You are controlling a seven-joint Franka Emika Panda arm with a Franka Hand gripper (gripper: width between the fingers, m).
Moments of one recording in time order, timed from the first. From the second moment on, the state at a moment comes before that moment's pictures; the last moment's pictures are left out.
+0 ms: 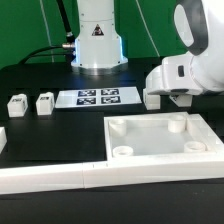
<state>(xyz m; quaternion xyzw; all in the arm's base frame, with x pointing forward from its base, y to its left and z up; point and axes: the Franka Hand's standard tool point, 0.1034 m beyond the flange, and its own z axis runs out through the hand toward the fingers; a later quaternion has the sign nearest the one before) 0.378 0.176 0.012 0.89 0.01 -0.45 0.05</state>
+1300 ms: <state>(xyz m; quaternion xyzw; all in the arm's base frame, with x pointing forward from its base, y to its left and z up) 0.531 0.104 0.175 0.99 0.08 -0.13 -0.01</state>
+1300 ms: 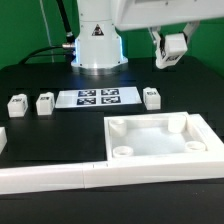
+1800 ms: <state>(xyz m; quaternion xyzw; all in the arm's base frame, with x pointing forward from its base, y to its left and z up) 0.550 0.107 0.159 0.99 0.08 0.09 -0.03</state>
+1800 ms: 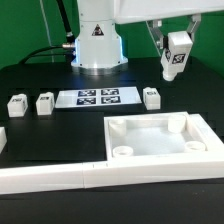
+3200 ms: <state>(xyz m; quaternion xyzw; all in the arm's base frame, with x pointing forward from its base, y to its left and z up) 0.628 0.113 0.102 0.96 0.08 0.27 -0.05</state>
